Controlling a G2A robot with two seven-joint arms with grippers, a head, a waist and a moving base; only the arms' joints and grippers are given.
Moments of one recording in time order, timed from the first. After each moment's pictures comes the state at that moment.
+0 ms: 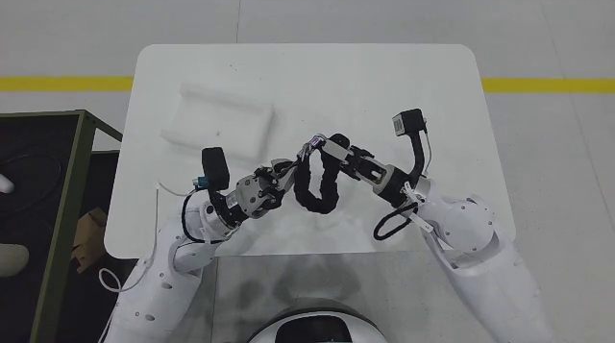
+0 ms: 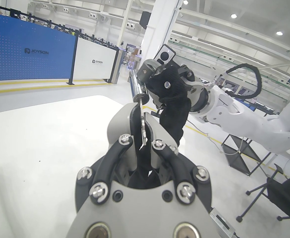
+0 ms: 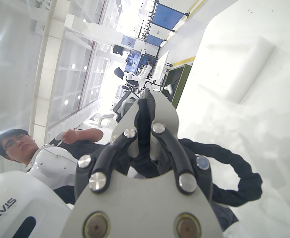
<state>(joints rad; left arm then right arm) 1.58 -1.18 -1.32 -1.81 0.97 -0.83 0.20 -1.41 -1.15 1.18 -1.97 0.13 -0.14 0.54</state>
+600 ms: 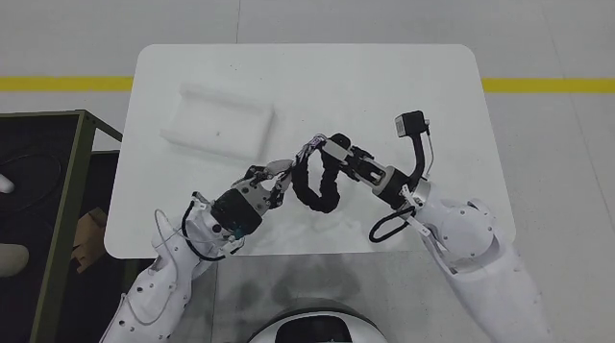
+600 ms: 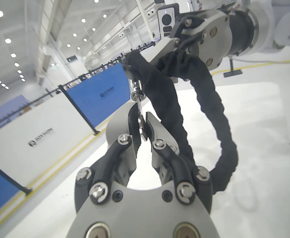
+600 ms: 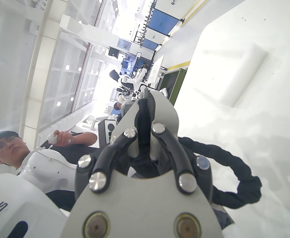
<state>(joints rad) 1.64 -1.16 -1.34 -1.88 1.93 -0.29 0.65 -1.43 -1.16 1.18 -2.00 0.07 -0.13 0.50</state>
